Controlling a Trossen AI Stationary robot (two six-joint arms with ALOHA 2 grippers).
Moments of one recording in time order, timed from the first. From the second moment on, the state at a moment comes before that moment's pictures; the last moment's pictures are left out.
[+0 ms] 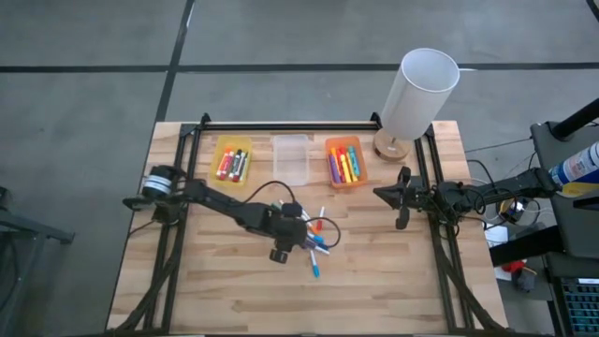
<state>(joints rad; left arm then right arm) -0.21 1.85 1.15 -0.34 -0.13 0.15 0.19 0.34 0.07 0.27 0.42 0.27</state>
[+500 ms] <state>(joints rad) -0.18 1.87 1.15 -0.38 -0.06 0.10 0.19 0.34 0.07 0.27 0.42 0.27</state>
